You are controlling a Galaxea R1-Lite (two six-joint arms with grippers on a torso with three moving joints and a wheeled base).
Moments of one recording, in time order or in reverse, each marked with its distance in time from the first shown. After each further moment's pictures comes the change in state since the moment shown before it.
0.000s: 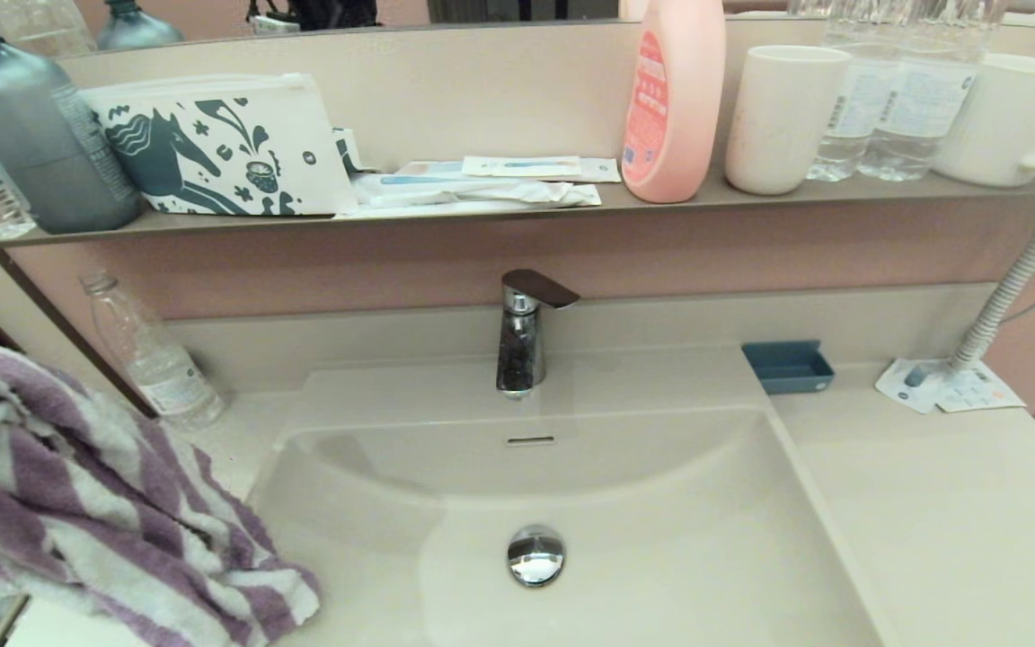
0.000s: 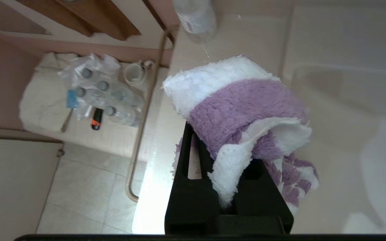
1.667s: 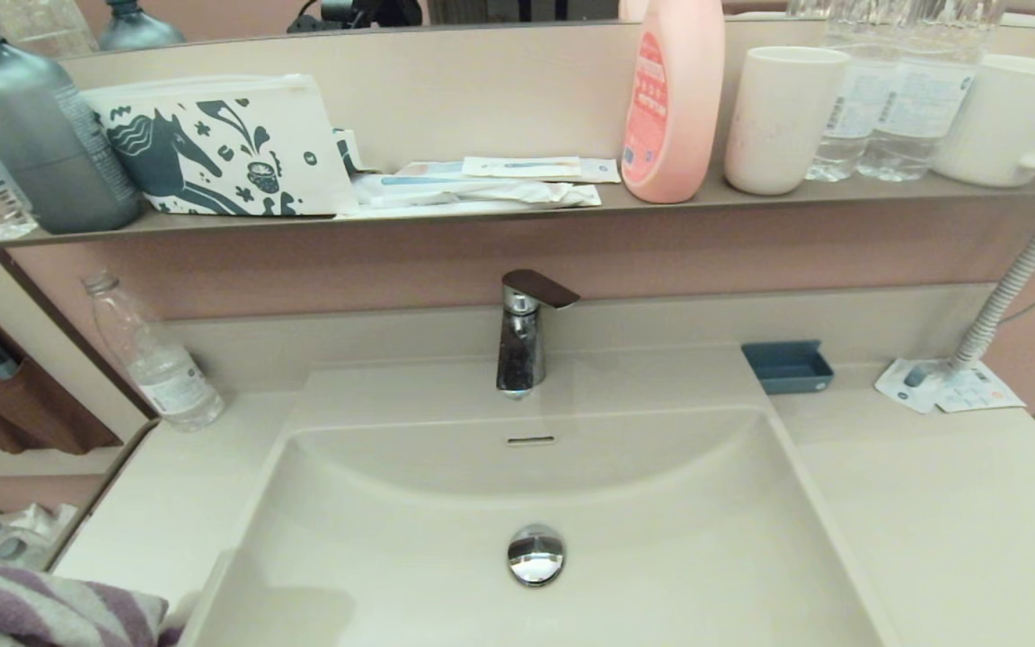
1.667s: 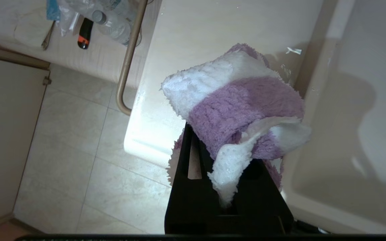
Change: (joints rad) left arm 0.364 -0.239 0.429 -0.007 -0.247 0.072; right arm 0.000 0.000 0.000 0.000 0.000 0.000
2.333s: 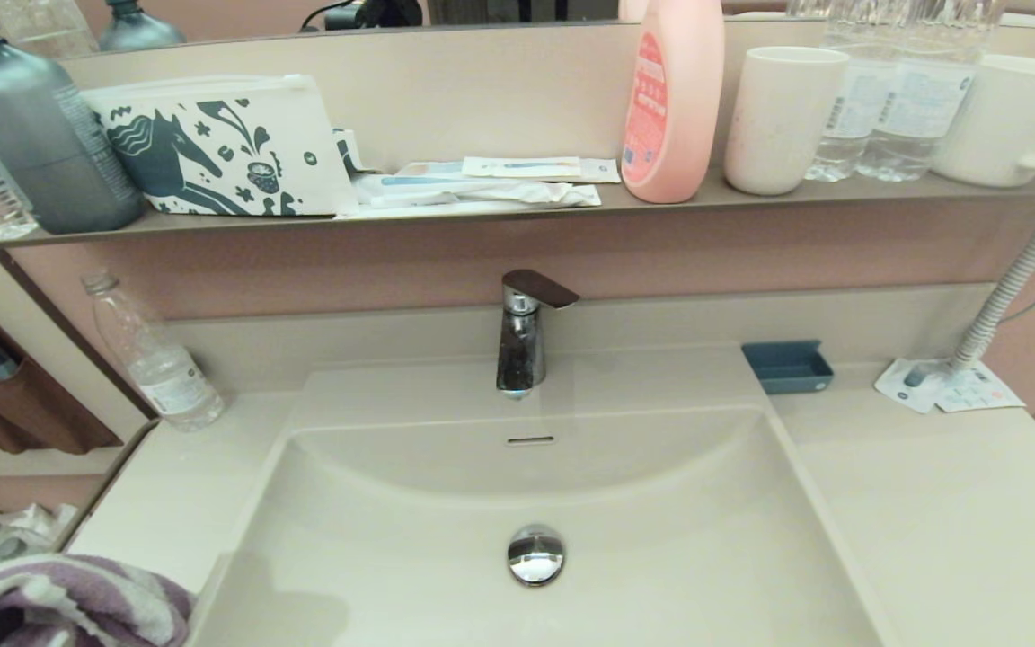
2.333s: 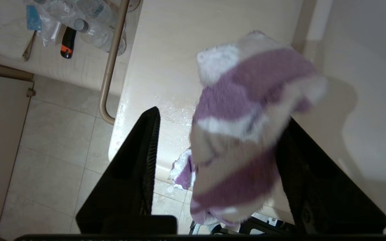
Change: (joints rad) left arm -0.003 -0.005 0.071 -0.085 -0.060 0.010; right arm 0.000 0.000 0.000 0.000 0.000 0.000
